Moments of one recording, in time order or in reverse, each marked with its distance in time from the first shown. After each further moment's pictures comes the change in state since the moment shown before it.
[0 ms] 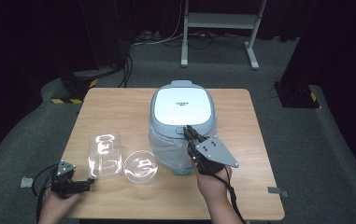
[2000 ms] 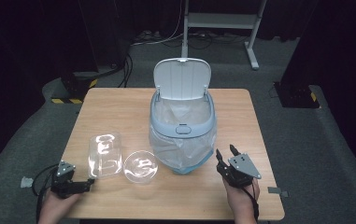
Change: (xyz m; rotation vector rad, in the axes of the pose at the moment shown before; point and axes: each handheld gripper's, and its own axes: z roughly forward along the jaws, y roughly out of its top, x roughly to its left) left arm 0.000 -0.001 -0.001 0.002 -0.011 0.013; right arm -0.067 -0.118 -0.029 0.263 -0.236 0.031
